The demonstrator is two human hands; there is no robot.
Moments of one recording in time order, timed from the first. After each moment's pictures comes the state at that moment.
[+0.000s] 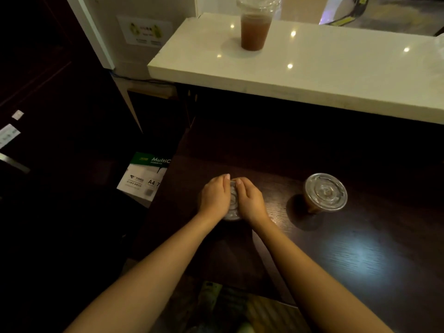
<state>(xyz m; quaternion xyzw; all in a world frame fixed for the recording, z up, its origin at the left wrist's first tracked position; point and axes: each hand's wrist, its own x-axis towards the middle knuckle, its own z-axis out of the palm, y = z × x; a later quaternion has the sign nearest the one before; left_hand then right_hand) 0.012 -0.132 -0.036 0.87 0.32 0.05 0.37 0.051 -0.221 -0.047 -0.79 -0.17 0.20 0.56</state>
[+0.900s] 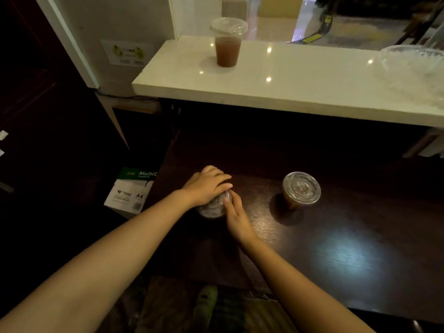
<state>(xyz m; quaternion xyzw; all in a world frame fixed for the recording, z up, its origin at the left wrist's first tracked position) 0.033 -0.103 -0.011 0.97 0.04 -0.10 0.20 0.013 -0.246 -0.040 -0.73 -0.11 0.27 0.61</state>
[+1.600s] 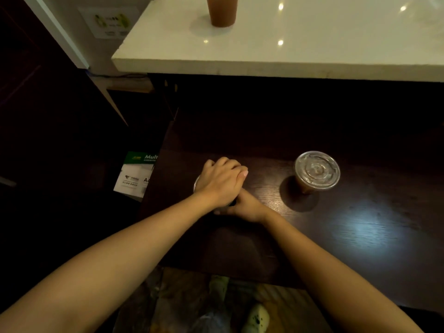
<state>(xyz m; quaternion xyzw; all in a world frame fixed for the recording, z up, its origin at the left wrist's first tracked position) 0.037 -0.143 -0.029 1.00 0.03 -0.04 0.05 0.060 -0.250 -0.078 -0.71 -0.29 0.39 0.51</state>
